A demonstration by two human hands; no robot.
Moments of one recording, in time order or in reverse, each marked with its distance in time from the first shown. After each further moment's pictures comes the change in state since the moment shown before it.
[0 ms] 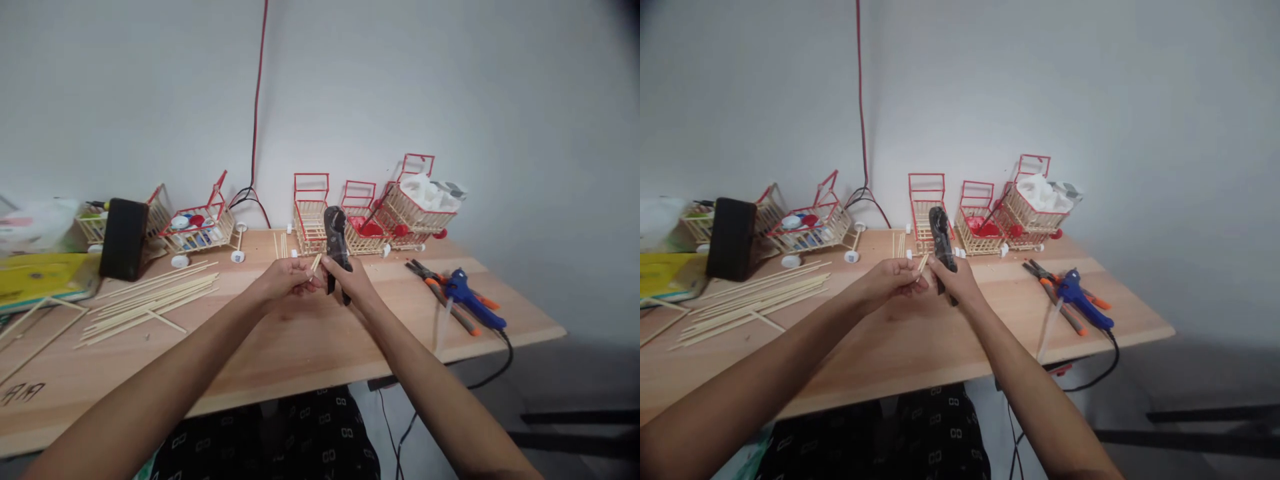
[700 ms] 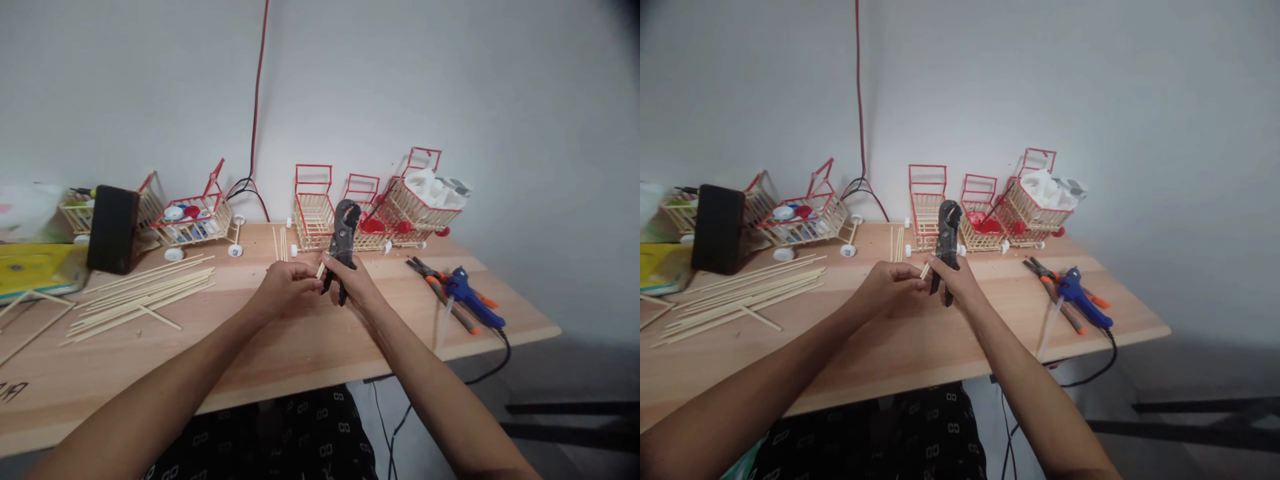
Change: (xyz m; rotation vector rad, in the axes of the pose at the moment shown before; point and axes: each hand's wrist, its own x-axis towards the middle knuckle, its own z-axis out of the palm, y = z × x) left_hand -0.008 -0.010 0.007 0.397 0.125 0.251; right_hand -0.009 -0.009 0.008 0.223 -0.075 0.139
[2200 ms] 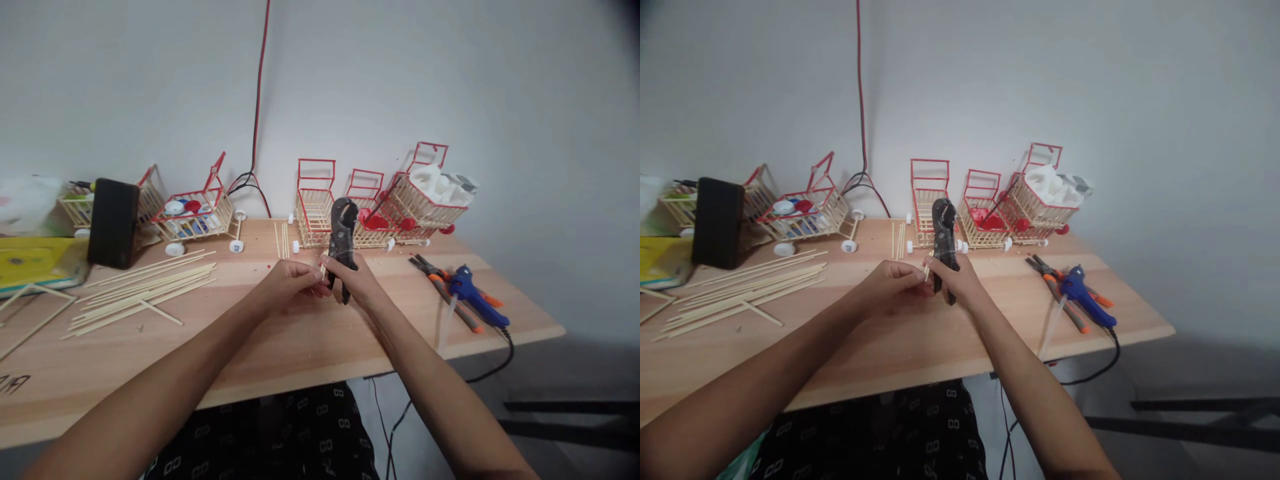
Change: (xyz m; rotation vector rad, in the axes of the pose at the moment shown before) left_hand -0.003 0.000 0.000 -0.341 -0.157 -0.170; right_hand -0.004 -0.007 -0.004 -0.205 -0.008 -0.050
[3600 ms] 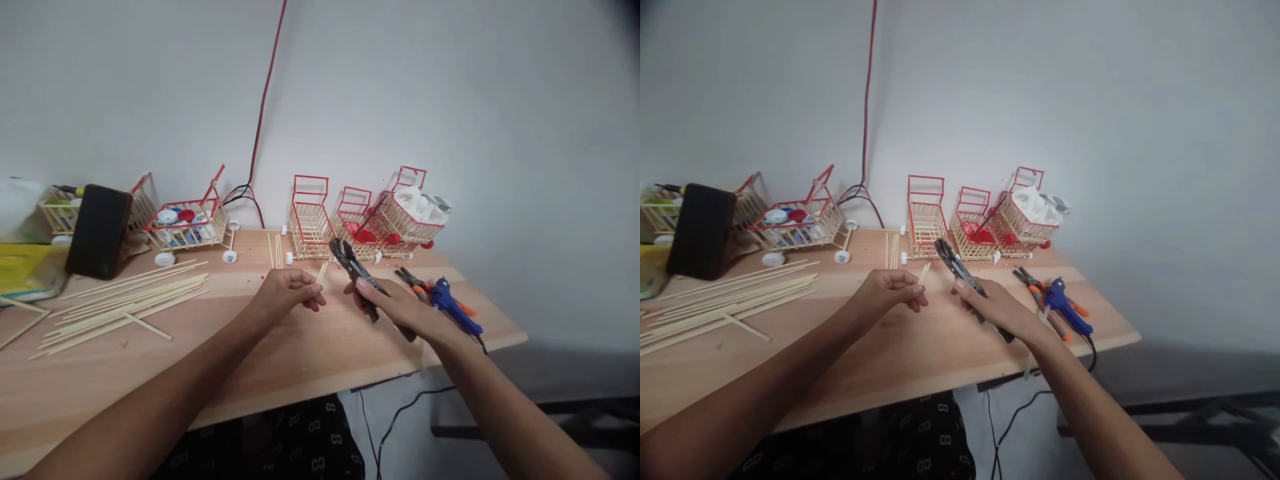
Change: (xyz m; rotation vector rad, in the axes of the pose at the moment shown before) left_hand -0.011 0.018 0.008 -0.049 0.078 0.065; right_hand -0.044 -0.052 -0.065 -0.664 -0.269 0.134
